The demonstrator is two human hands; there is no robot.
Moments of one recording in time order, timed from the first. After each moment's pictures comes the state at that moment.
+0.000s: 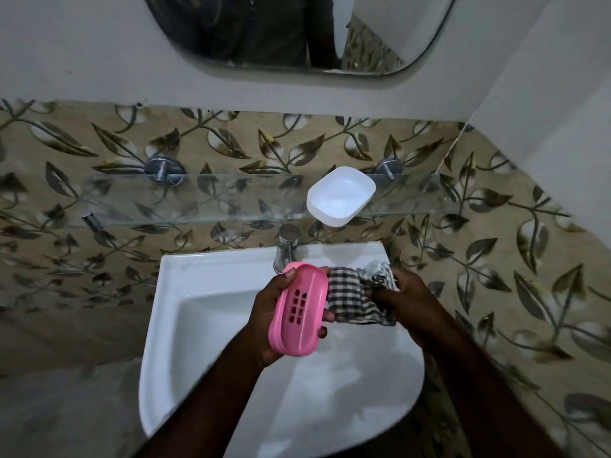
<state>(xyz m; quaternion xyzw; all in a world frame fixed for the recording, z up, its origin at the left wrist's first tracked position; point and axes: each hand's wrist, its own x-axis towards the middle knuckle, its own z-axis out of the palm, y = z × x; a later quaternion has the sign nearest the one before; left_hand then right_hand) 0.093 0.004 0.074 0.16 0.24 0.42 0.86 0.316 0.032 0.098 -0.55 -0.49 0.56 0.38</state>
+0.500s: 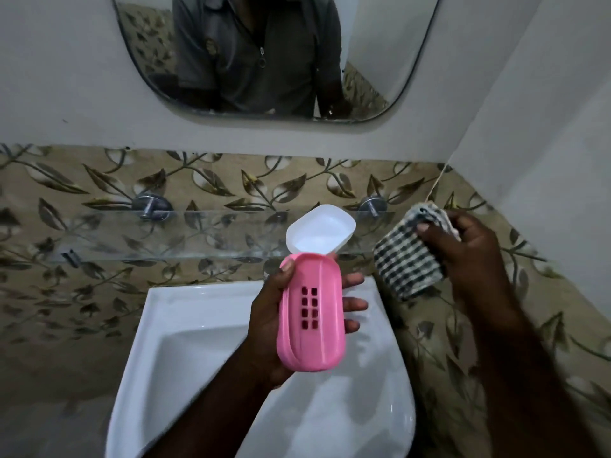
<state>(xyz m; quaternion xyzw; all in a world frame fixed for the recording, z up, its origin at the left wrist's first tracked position) 0.135 0.021 0.149 0.24 0.12 0.50 0.82 0.373 0.100 0.197 -0.53 -0.55 0.35 0.54</state>
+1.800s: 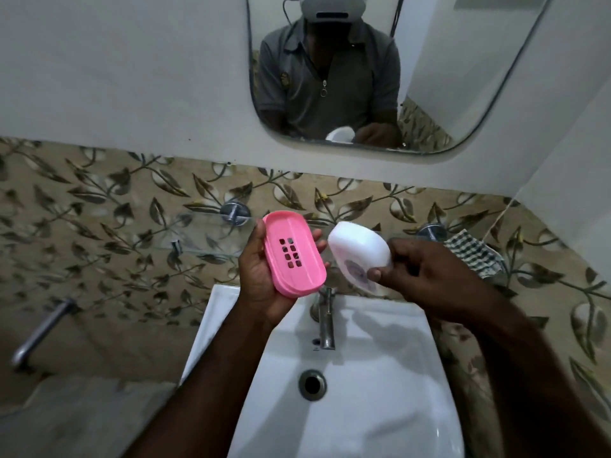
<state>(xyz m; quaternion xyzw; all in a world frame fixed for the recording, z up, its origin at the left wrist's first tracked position) 0.036 0.038 0.171 0.18 0.23 0.69 0.66 0.261 0.070 0.242 -0.37 -0.86 0.25 0.24</state>
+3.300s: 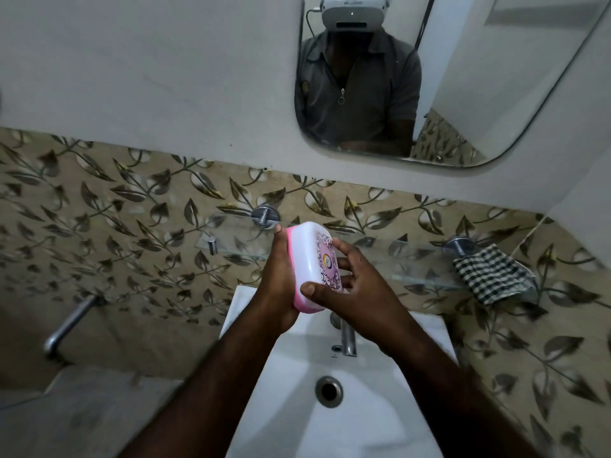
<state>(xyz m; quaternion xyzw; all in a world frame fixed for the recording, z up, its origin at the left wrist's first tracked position) 0.011 0.026 0.176 0.19 0.34 0.63 0.67 0.151 0.033 0.196 -0.42 -0.72 0.46 0.31</state>
